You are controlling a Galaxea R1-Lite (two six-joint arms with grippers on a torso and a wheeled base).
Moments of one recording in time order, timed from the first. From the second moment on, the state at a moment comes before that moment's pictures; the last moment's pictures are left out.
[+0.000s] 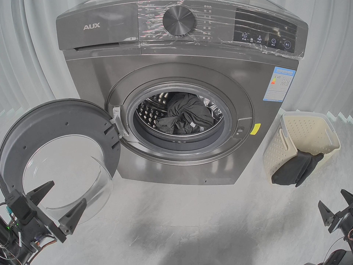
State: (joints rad) left arm -0.67 0.97 -0.02 -0.88 0.34 -0.07; right arm 0.37 0.65 -0.02 -0.40 -0.39 0.00
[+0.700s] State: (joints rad) left arm -0.21 0.18 -0.02 -0.14 0.18 -0.10; right arm 0.01 0.04 -0.02 0.04 -0.01 0.00
